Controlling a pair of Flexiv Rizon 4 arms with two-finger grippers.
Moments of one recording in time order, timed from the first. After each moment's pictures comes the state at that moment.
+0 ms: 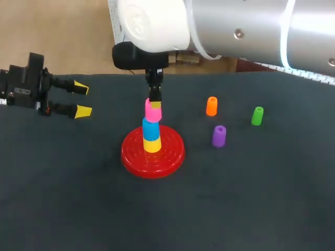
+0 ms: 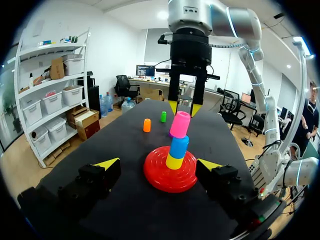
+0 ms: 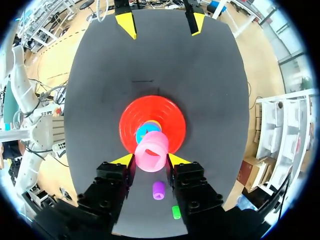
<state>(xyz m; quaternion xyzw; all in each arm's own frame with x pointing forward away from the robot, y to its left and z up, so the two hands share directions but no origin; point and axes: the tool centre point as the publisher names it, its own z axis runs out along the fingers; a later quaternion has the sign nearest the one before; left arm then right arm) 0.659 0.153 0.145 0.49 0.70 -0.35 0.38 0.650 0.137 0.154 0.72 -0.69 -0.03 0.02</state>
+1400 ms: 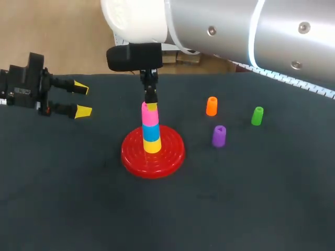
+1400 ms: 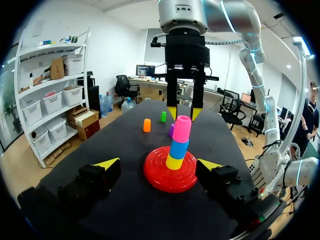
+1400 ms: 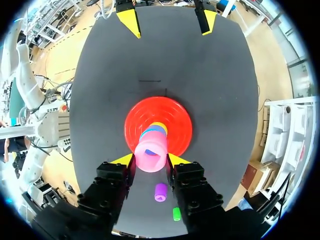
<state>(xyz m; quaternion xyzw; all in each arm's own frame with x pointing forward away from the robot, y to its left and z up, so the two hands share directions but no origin) 0.659 0.153 0.145 0.49 0.70 -0.35 0.38 0.647 0.145 0.147 0.73 -0.68 -0.05 0.06</state>
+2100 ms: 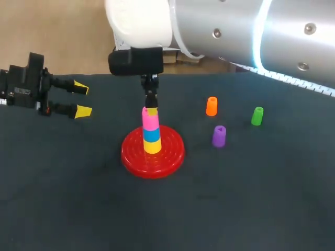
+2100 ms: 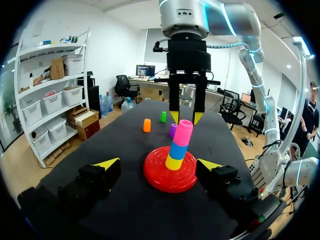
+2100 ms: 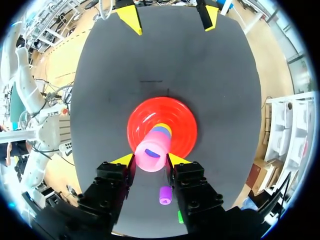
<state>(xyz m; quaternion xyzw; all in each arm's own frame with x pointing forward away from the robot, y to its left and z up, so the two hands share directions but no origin) 0.659 0.153 0.145 0.49 0.70 -0.35 0.38 0.640 0.144 0.138 0.72 -0.69 -0.06 0.06</state>
